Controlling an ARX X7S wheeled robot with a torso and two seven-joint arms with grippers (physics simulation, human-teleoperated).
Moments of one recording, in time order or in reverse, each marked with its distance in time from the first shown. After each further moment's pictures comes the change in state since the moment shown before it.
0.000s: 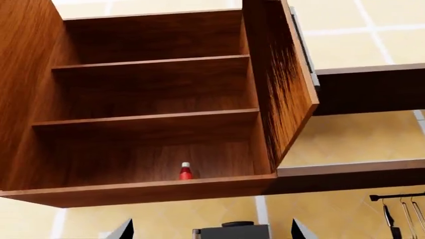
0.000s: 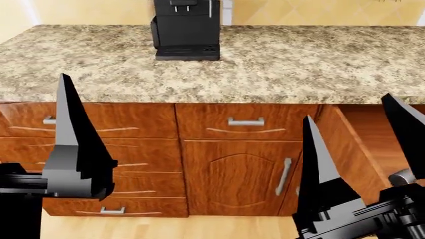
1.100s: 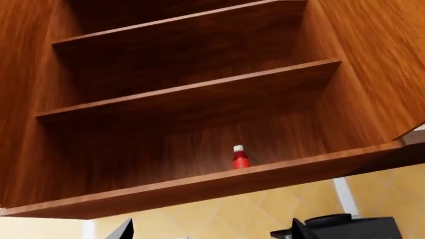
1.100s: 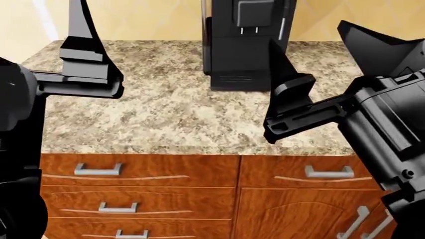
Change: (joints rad) left arm -0.632 0.128 -0.016 -0.082 -0.445 -0.495 0.039; right arm 0.274 0.111 -0.544 0.257 -0.625 -0.200 -0.340
